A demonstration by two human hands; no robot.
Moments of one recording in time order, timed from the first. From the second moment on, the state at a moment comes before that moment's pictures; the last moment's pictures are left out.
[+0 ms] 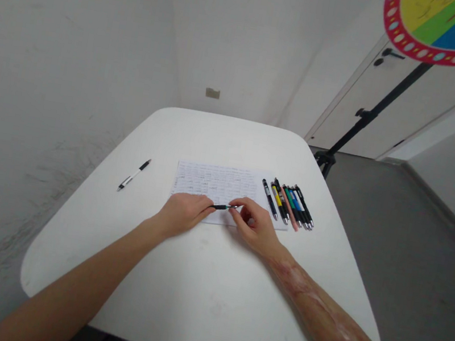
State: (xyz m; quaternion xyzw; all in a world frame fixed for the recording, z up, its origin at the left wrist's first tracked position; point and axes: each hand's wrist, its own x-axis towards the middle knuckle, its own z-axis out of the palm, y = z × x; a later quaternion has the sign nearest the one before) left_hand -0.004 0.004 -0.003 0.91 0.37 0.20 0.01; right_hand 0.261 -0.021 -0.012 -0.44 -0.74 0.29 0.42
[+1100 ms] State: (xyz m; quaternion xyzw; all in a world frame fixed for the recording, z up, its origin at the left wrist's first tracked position) left_hand 0.006 -0.002 0.006 0.89 0.40 0.20 -0.08; right_hand 0.263 -0.022 -0.013 -0.42 -0.80 0.29 0.33
